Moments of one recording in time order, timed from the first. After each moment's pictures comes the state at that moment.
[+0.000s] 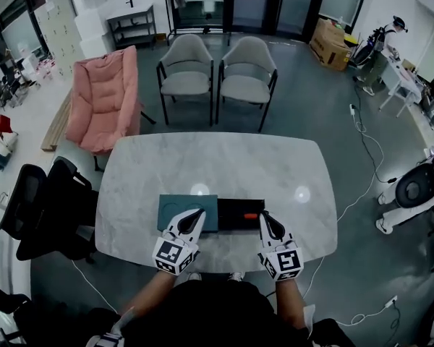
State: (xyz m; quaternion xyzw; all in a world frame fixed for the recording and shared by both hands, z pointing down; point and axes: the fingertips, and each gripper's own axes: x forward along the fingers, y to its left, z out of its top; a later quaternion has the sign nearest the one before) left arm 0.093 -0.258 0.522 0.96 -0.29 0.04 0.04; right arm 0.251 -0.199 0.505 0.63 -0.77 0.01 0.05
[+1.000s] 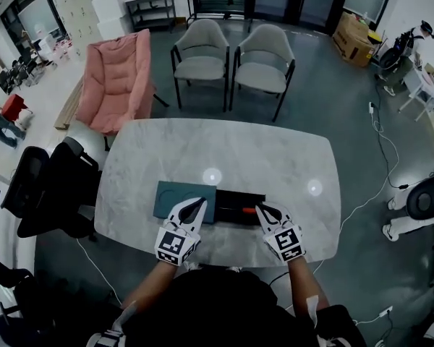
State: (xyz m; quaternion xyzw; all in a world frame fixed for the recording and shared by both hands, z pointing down) left arm 0.122 -0.267 0.529 0.94 -0.34 0.08 0.02; right arm 0.272 -0.234 0.584 0.48 -0.85 0.03 0.20
